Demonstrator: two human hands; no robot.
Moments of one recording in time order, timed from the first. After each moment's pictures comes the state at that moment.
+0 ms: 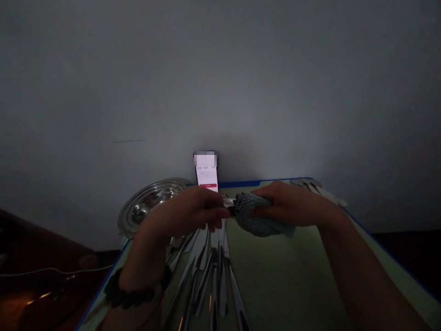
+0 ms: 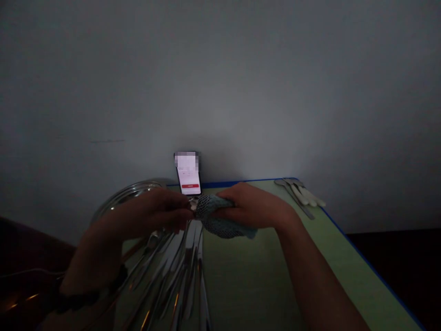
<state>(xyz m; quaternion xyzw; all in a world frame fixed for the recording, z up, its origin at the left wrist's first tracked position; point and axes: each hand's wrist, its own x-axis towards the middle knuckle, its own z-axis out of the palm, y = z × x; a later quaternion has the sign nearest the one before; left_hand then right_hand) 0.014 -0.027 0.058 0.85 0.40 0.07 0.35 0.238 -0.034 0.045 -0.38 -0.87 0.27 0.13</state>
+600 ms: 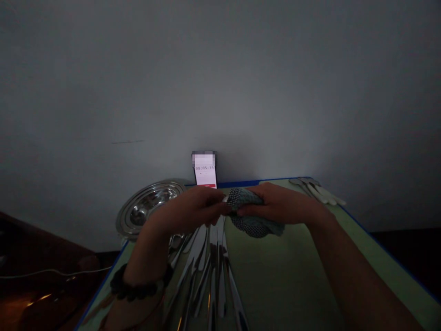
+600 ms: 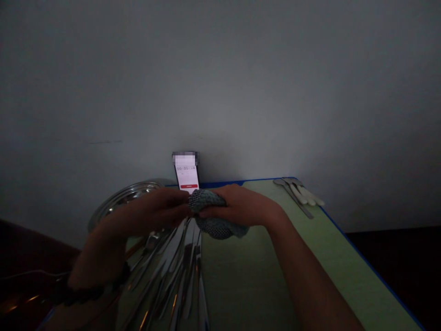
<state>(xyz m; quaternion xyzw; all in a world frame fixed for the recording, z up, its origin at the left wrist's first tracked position) 0.019 -0.022 0.053 0.87 0.38 0.07 0.31 0.229 -0.028 0.039 -0.35 -0.87 0.31 0.16</state>
